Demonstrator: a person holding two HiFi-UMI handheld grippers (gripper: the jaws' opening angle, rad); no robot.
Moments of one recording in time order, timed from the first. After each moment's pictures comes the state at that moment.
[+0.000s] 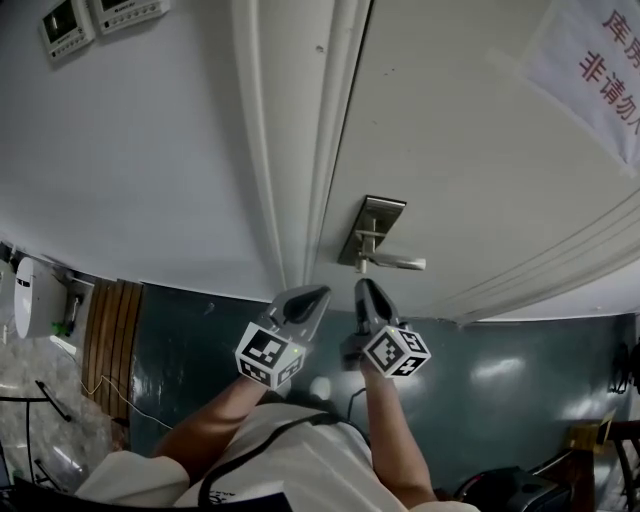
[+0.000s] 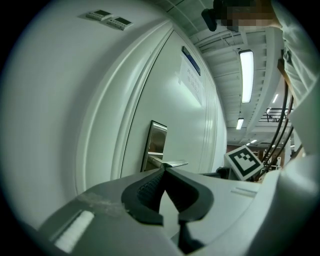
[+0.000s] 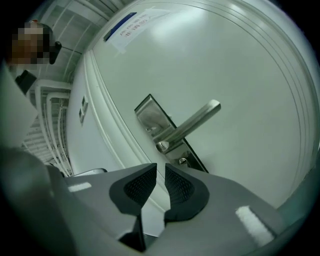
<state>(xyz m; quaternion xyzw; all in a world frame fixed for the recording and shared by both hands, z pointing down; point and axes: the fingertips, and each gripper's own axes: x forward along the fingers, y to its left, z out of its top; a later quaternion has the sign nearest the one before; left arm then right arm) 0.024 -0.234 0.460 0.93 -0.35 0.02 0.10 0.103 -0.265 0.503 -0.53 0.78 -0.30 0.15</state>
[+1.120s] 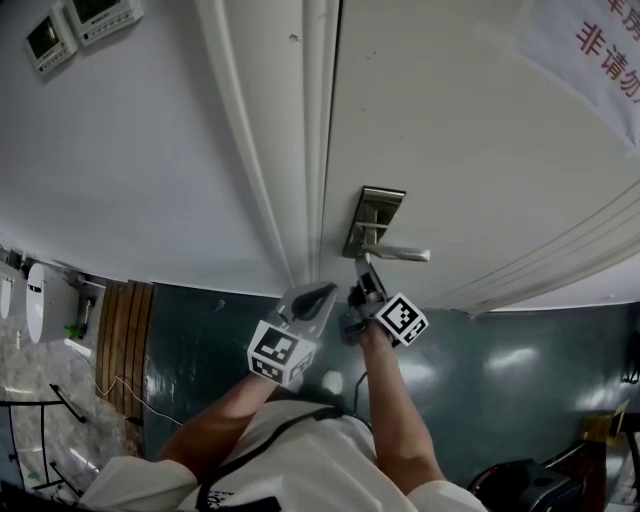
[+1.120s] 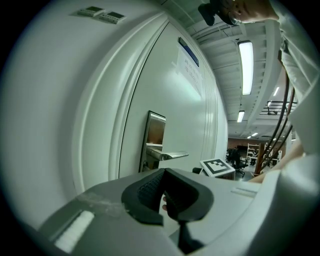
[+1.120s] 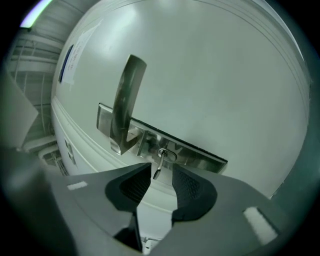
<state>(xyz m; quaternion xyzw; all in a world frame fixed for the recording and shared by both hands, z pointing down) 0.035 -0.235 0.484 0.93 -0.36 0.06 0.09 0.115 -0.314 0.567 -0.48 0.70 -0.46 0.28</state>
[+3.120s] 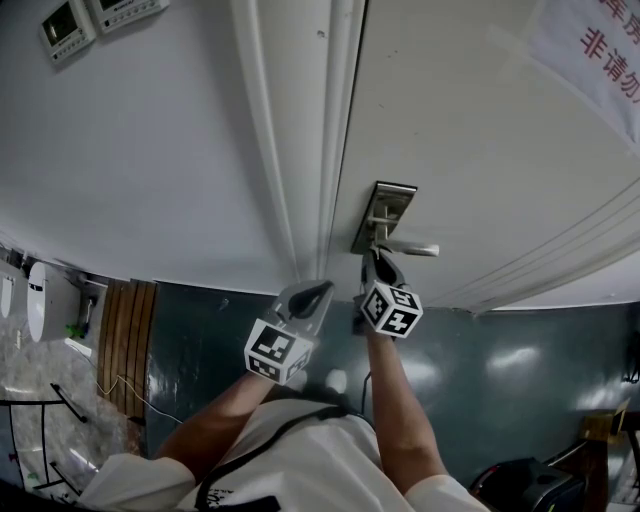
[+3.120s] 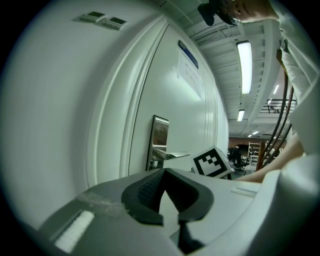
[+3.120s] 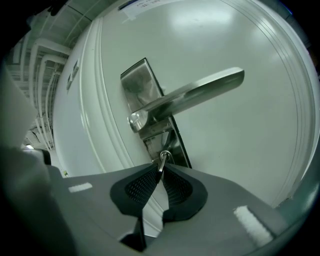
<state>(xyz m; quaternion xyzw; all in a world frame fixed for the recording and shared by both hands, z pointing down) 0.007 -0.226 0.479 0.93 -0.37 0.06 0.08 0.102 -0.322 0.556 -0.60 0.76 -0.24 0.03</state>
